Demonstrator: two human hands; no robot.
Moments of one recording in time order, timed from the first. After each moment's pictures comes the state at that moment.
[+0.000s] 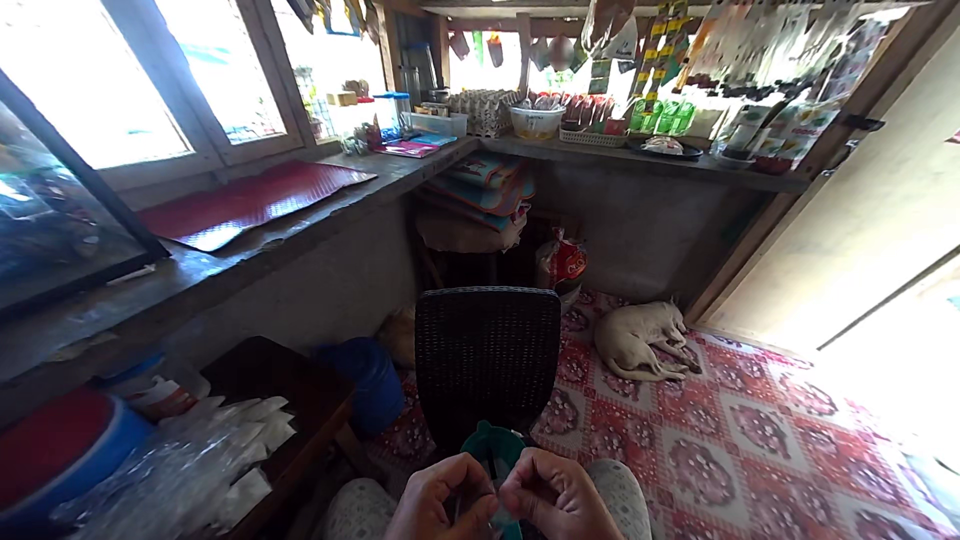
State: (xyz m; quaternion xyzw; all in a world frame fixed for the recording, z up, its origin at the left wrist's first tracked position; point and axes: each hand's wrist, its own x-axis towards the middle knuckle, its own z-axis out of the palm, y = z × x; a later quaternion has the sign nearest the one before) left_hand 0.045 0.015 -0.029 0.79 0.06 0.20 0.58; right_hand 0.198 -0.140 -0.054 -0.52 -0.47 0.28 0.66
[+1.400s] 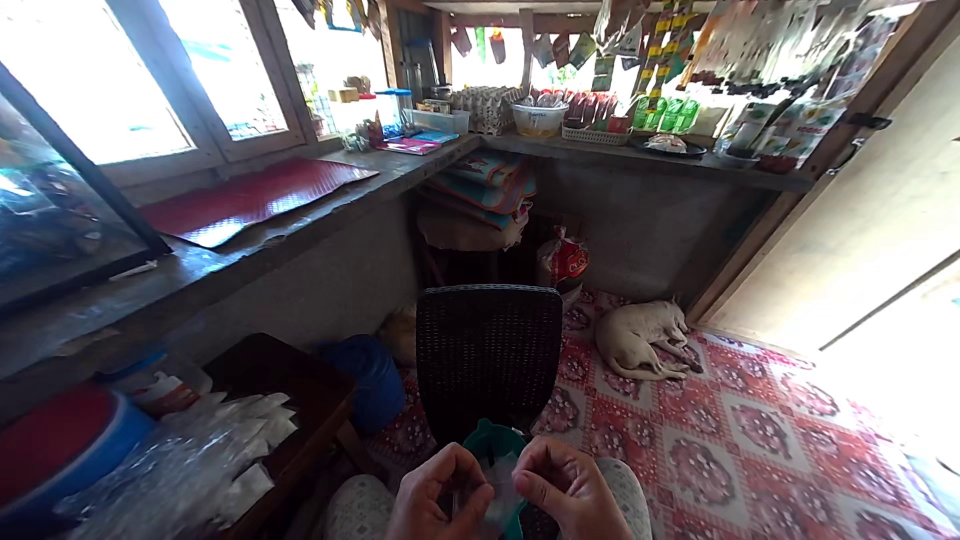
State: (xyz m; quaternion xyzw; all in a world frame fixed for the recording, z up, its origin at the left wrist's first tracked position) left_hand 0.046 0.009 -0.036 0.77 0.08 0.28 0.57; right_hand 0.200 -0.141 -0.060 -0.49 -0.39 0.30 0.72
